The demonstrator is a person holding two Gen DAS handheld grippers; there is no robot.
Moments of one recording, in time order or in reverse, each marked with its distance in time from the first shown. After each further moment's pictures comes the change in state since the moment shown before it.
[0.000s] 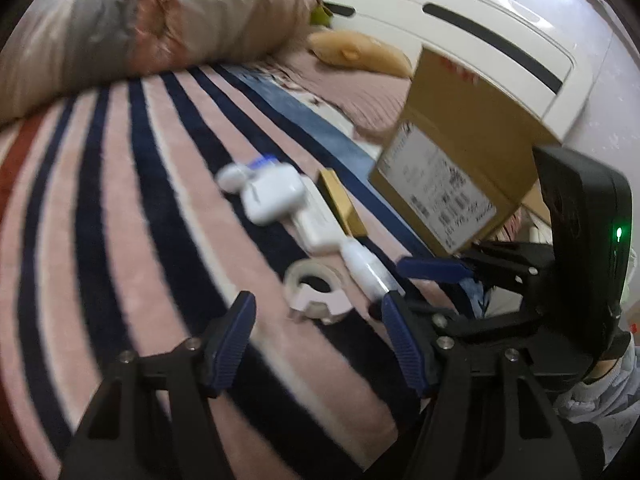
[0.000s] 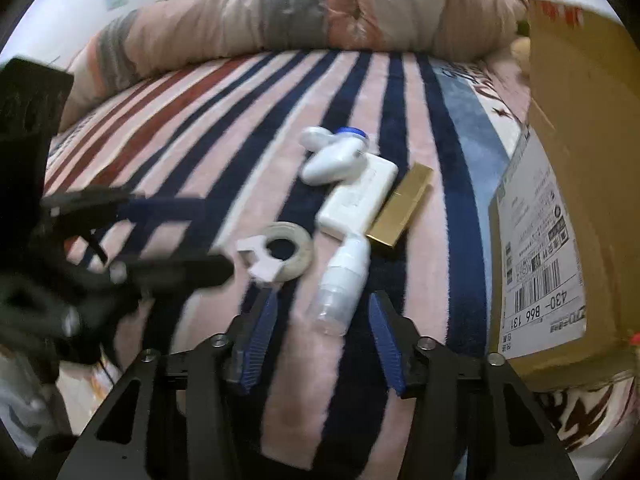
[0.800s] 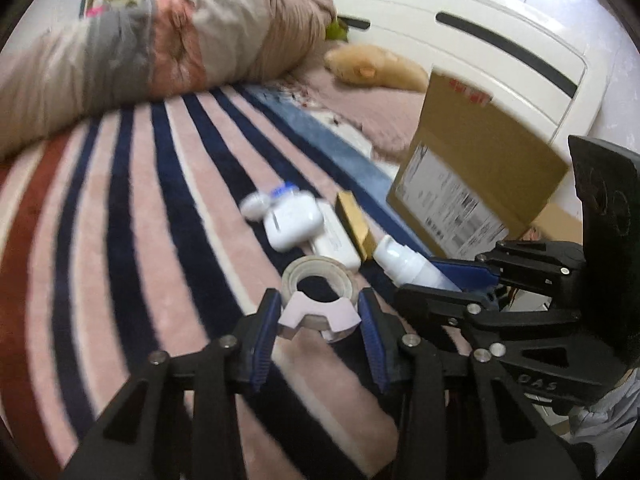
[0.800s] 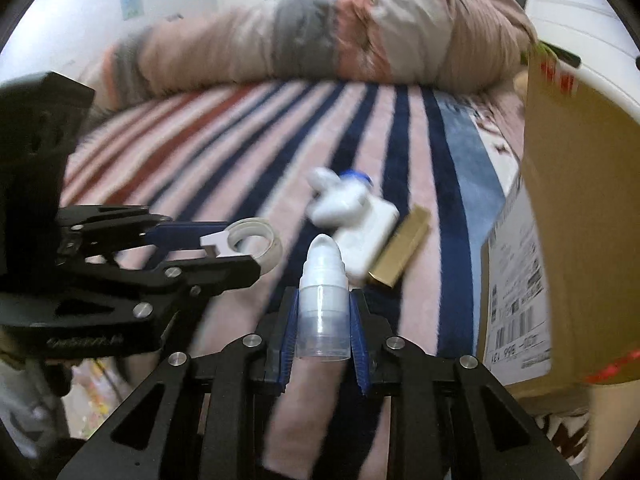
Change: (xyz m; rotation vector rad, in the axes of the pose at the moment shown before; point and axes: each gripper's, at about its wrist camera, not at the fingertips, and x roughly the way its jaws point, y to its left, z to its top) left arm -0.036 -0.010 0.015 0.017 -0.081 0.135; right arm -0.043 0.008 0.019 -0.055 -0.109 0.055
